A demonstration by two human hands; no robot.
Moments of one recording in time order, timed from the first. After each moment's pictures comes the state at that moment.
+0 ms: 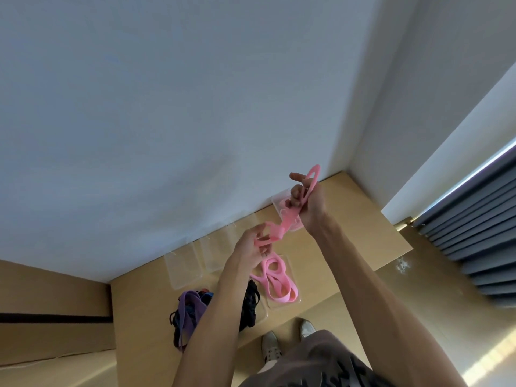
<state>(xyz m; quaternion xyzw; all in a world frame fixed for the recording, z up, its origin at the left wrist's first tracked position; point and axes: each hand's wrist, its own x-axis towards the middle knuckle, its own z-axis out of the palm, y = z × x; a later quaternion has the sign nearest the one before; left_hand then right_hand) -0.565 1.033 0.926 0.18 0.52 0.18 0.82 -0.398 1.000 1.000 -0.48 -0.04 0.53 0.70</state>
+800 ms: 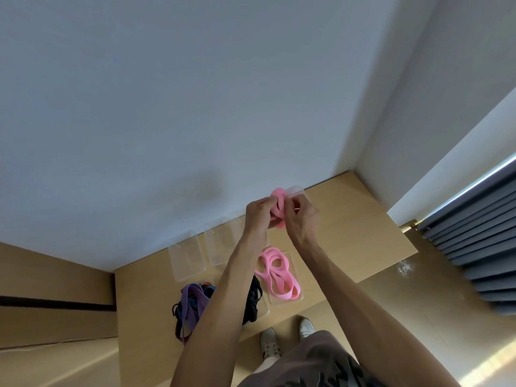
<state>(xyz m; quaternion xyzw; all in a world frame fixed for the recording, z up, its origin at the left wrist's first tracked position) -0.537 1.040 0.982 0.43 0.52 0.27 0.69 -0.448 0.986 0.962 -0.79 -0.31 0.21 0.49</state>
